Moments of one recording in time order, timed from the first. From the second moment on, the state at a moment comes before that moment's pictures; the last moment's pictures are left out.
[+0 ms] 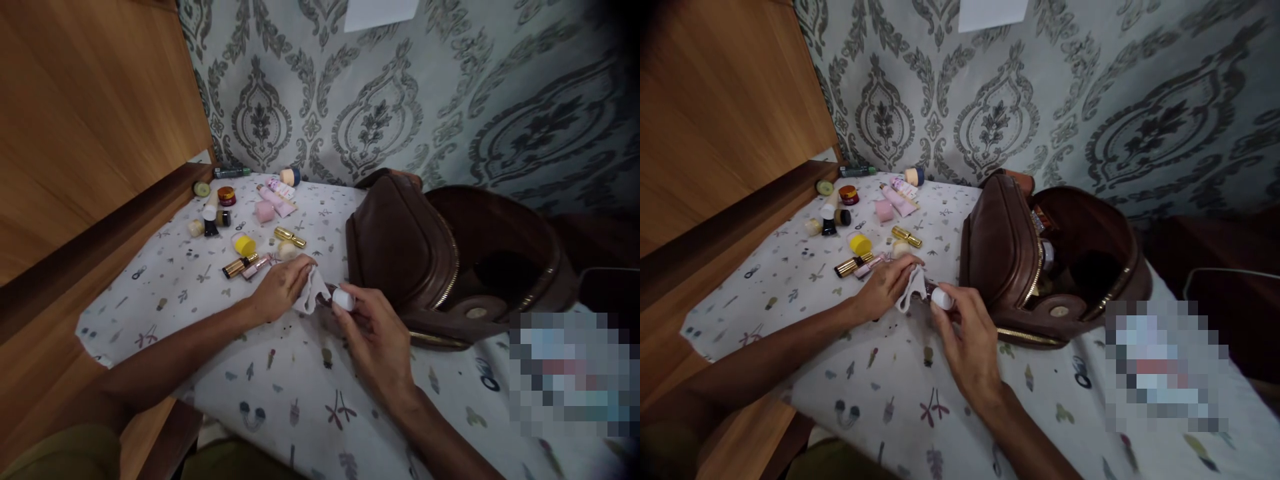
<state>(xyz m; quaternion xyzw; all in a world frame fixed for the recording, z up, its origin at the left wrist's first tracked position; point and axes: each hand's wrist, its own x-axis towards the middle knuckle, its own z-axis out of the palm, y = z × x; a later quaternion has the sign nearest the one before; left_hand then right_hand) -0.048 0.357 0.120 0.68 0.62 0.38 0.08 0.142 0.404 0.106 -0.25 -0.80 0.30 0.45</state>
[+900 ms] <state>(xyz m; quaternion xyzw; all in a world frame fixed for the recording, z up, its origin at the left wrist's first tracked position) -0.048 0.357 0.114 0.73 0.65 0.22 -0.05 0.136 0.401 0.083 -0.30 -0.74 0.48 0.37</state>
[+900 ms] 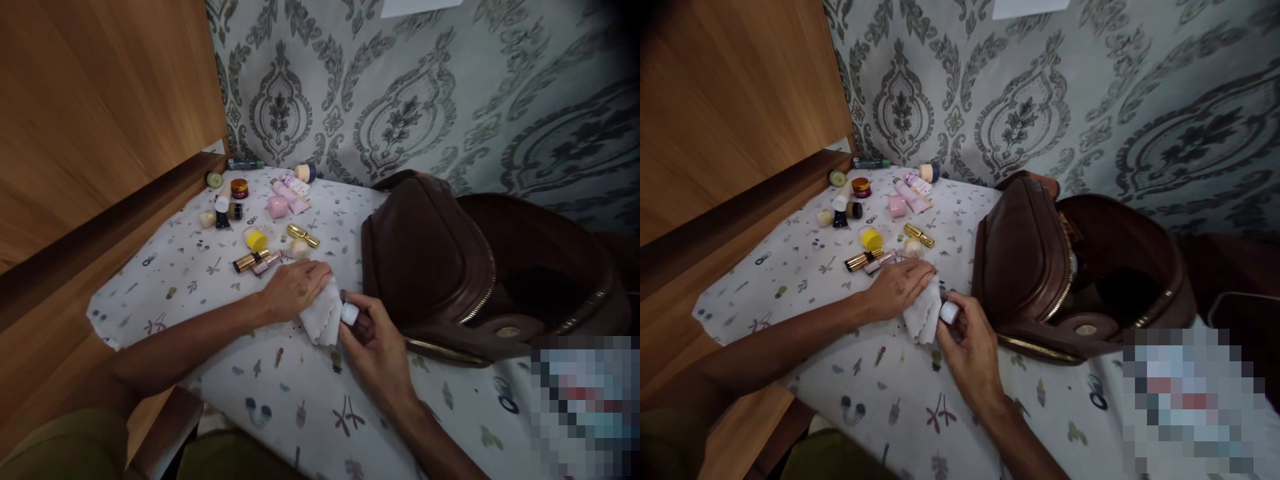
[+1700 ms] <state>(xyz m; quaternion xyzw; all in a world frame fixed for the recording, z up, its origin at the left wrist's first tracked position) -0.039 0.352 0.115 0.76 0.63 0.09 -0.16 0.136 0.402 0.083 -0.33 -0.73 0.50 0.32</state>
